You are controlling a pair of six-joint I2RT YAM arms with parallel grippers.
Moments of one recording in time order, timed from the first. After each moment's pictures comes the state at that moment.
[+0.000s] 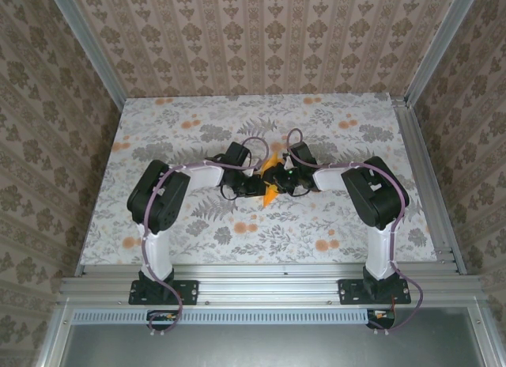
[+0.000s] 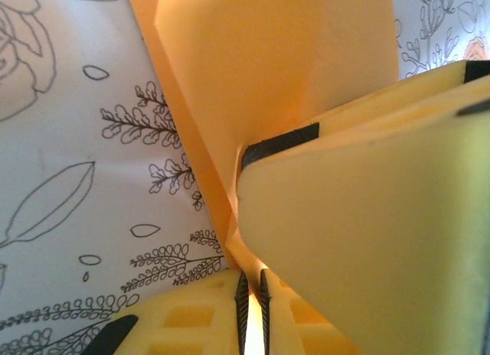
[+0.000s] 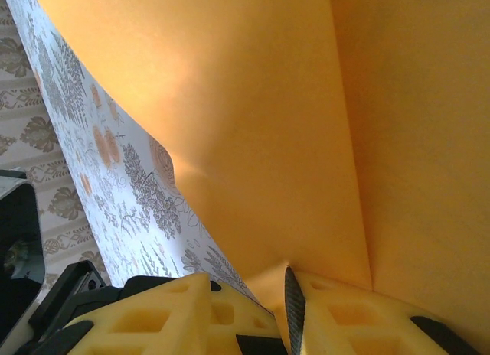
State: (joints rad) left arm -0.61 1.97 1.15 -0.29 0.54 -0.45; right arm 0.45 1.99 1.04 0.13 -0.55 1.05
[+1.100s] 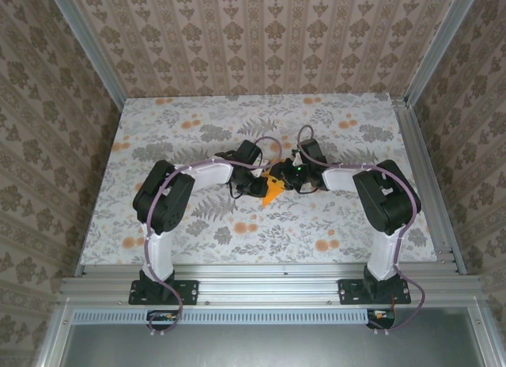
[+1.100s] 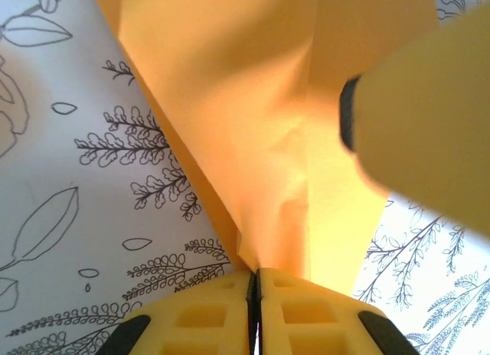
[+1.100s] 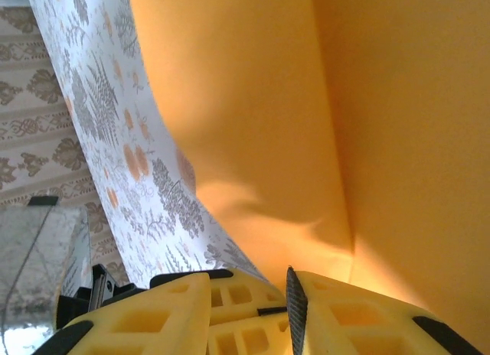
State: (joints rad) left arm -0.68 1.99 1.26 -0.46 0.34 -0.27; right arm 0.38 1.90 0.99 0.12 -0.55 1.07
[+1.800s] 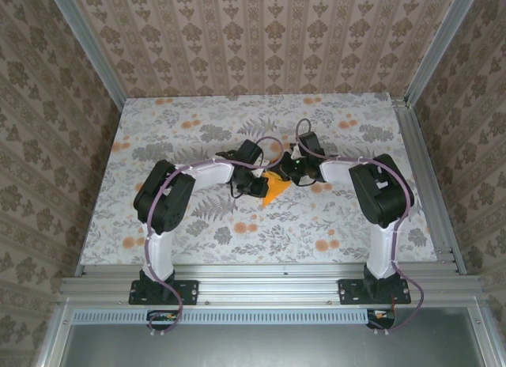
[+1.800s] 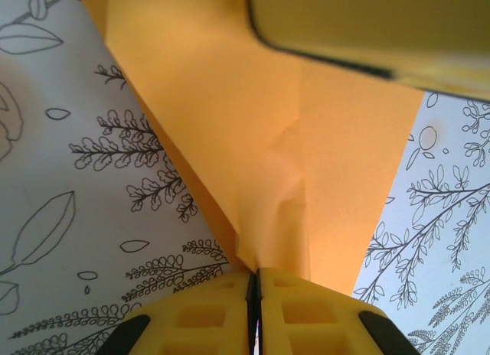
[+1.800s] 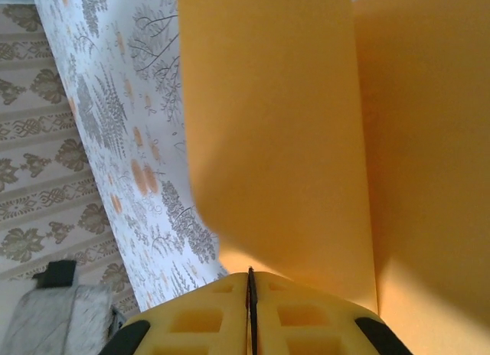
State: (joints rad) left arm -0.69 2.00 1.28 -0.49 0.33 -0.24; right arm 0.37 1.99 1.12 0.07 -0.59 1.02
